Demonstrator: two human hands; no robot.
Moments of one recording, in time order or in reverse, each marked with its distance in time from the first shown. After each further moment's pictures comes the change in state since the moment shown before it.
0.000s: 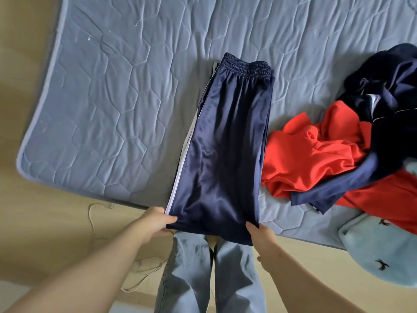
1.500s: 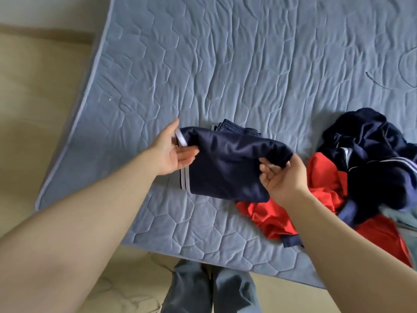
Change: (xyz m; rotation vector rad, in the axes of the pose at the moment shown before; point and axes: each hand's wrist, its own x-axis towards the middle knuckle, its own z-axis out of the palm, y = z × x) left_hand -0.081 0.249 -0.059 -0.606 -0.246 0.297; right_hand -0.068 -0.221 -0.068 0.958 -0.271 -0.363
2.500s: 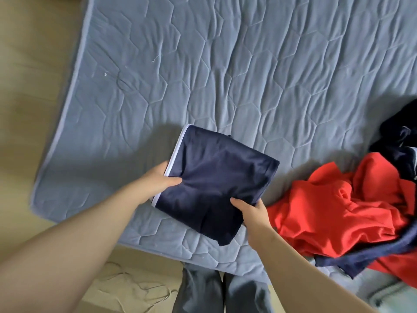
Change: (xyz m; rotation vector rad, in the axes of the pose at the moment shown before) left_hand 0.075 -0.060 -0.092 0.823 0.107 0.074; right_hand 0.070 0.146 -0.010 -0.493 0.118 0.120
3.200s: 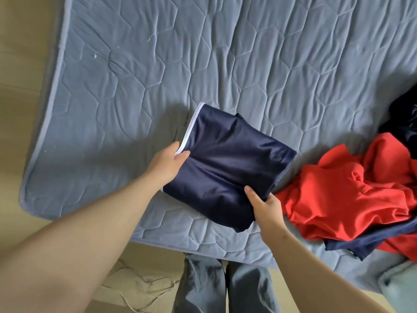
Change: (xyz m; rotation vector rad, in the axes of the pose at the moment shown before) left_hand 0.032 -0.016 0.014 0.237 0.226 0.199; right_hand 0.002 0.022 -0.008 -0.132 0.165 -0.137
